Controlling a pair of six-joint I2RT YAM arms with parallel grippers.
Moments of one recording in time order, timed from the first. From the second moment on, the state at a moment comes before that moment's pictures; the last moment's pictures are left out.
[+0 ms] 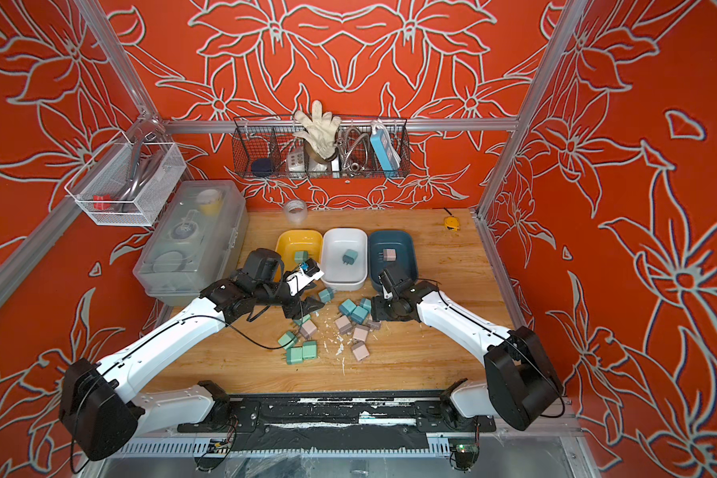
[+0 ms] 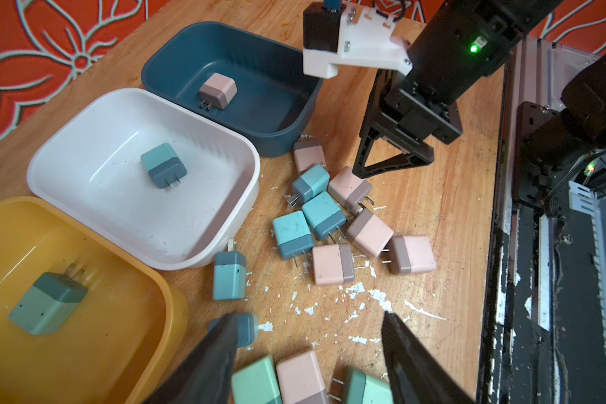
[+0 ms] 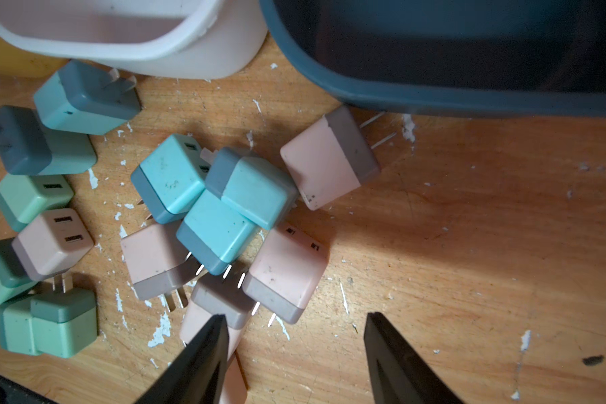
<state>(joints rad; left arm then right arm) -0.51 1.22 0.96 -0.49 0.46 0.37 0.61 1.38 0.86 -0.62 -0.05 0.49</state>
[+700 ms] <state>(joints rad) -0.51 1.24 0.99 -0.49 0.47 0.36 0.66 1.57 0.86 -0.53 -0.01 0.53</state>
